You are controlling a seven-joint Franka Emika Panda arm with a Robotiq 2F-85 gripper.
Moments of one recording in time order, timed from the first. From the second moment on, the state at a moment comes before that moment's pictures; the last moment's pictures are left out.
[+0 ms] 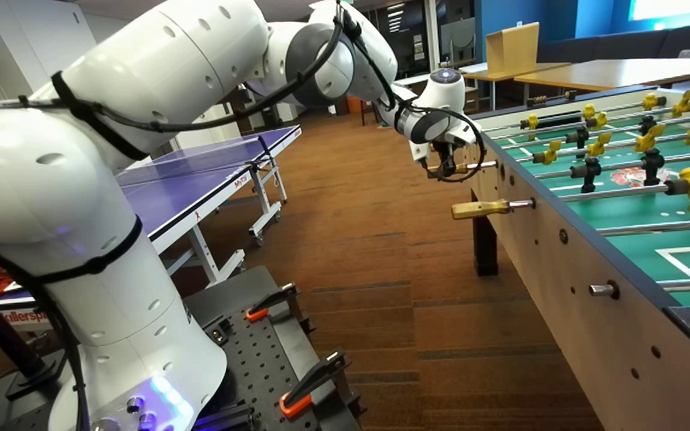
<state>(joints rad) 0.16 1.17 0.21 -1.09 0.32 2.70 0.49</state>
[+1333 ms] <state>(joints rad) 0.18 1.03 0.46 -1.39 0.36 2.76 0.27</state>
